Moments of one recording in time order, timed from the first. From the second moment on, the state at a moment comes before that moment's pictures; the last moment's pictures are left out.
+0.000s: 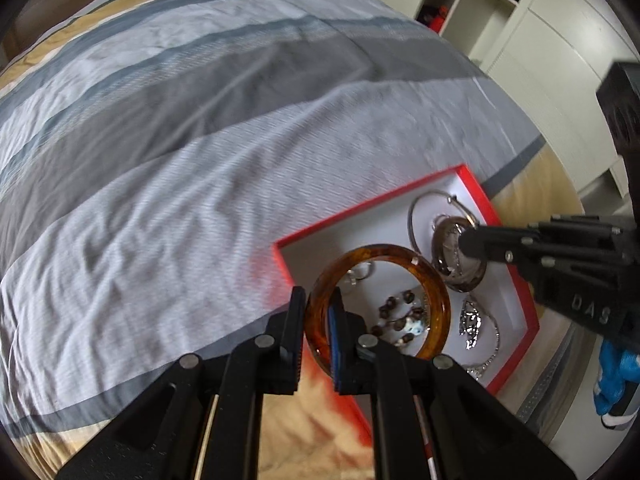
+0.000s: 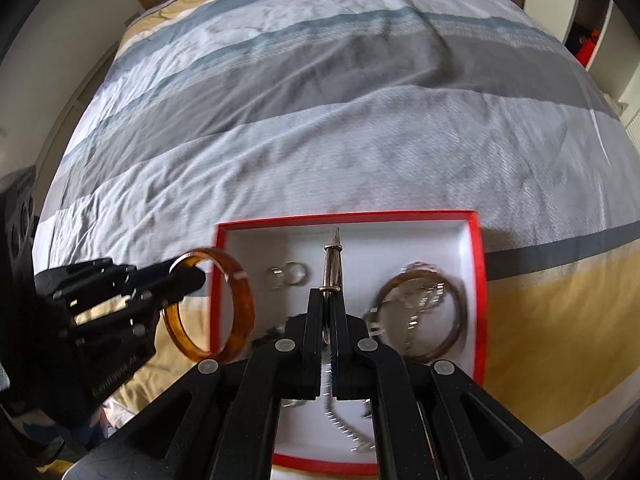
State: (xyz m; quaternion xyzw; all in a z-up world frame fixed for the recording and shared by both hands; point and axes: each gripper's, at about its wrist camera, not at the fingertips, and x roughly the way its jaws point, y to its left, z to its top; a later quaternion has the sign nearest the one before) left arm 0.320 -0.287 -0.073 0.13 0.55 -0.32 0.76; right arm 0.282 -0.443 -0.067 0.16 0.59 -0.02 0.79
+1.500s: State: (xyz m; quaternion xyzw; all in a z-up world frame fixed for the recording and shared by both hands) left arm 0.299 -0.275 -0.100 0.08 0.48 -0.36 0.80; right arm 0.244 -0.491 -0.099 0.13 0.53 -0.06 0.84
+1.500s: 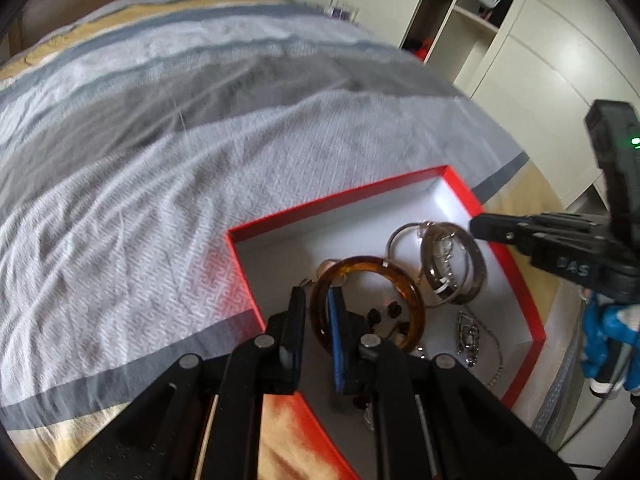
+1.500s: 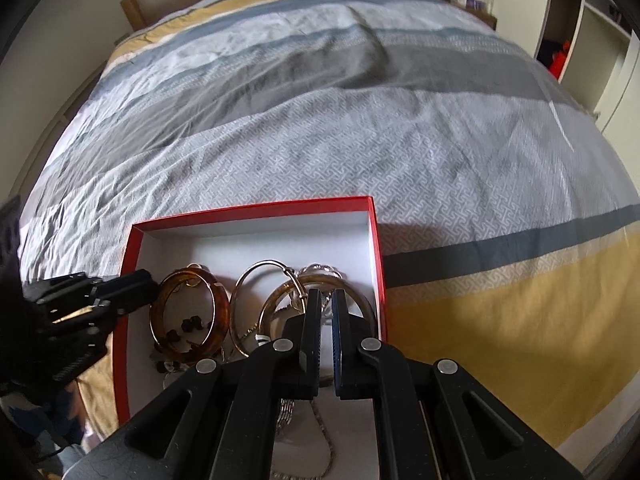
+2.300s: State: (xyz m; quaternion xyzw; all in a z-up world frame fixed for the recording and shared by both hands) left arm 0.323 -0.226 -0.098 0.03 0.39 -0.27 0.88; right arm 0.259 -0.433 -0.098 0.07 0.43 -0.01 0.90
